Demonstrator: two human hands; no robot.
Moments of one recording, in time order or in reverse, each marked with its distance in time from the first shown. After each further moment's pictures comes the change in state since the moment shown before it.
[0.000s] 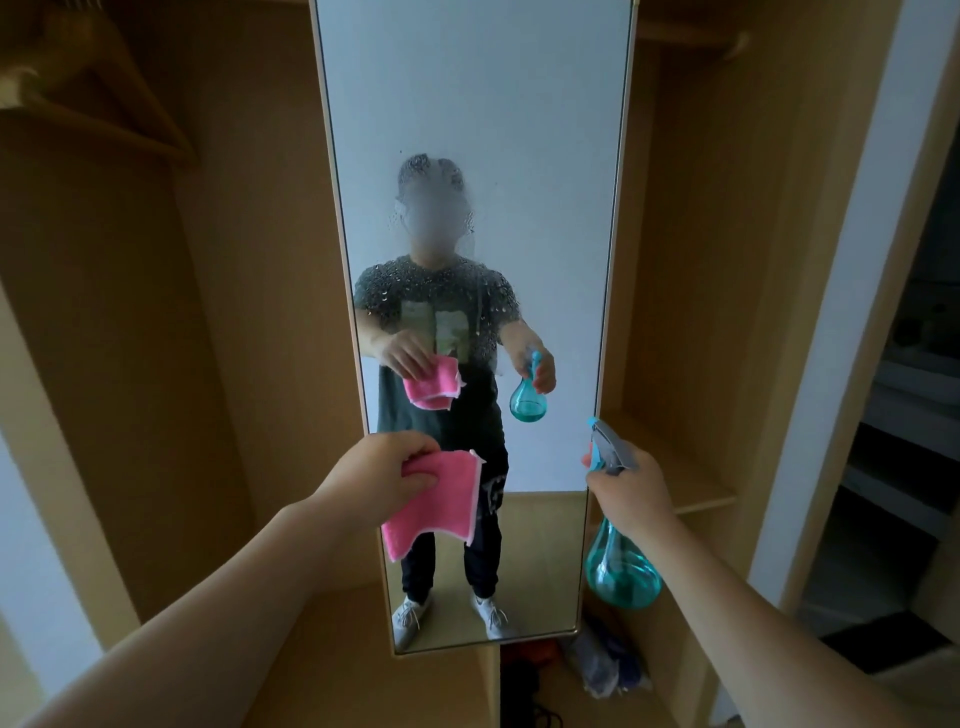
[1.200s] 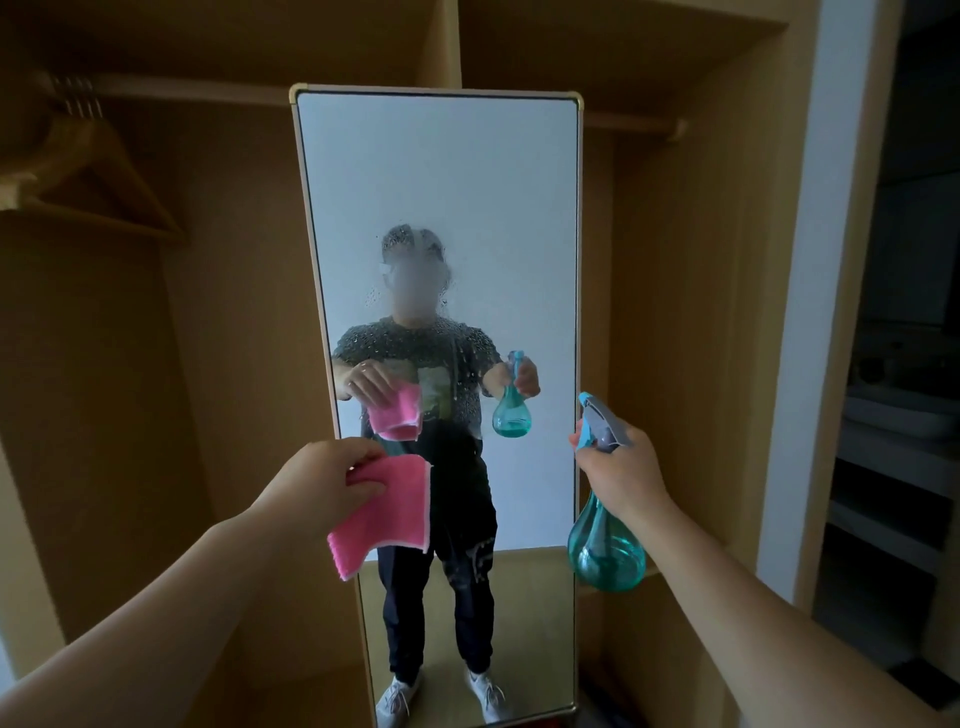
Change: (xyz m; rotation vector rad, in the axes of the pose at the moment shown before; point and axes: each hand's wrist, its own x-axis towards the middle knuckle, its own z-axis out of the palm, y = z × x) left_hand 0.021 0.000 -0.065 0.109 0.126 -0.029; right_hand 0.020 -0.086 -0.033 0.095 0.109 -0.145
